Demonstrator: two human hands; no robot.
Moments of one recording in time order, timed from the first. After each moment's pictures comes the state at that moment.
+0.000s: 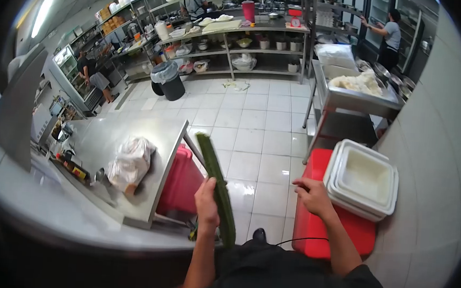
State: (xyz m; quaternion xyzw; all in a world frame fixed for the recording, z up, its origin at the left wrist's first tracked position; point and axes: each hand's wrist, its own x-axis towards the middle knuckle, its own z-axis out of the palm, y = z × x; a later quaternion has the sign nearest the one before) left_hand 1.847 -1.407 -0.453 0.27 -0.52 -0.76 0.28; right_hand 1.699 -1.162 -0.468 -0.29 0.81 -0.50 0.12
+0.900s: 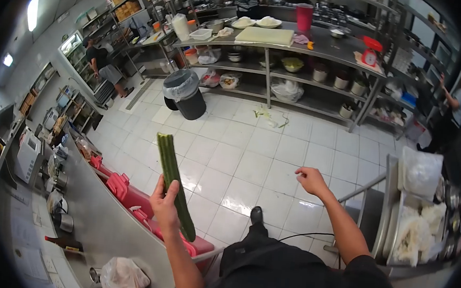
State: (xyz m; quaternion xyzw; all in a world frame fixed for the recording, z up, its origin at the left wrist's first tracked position) left_hand 1.477 -1.807 -0.404 0.37 -0.57 -0.56 0.48; right_hand 1.156 -1.595 -0.555 -0.38 0.82 -0.37 0.19
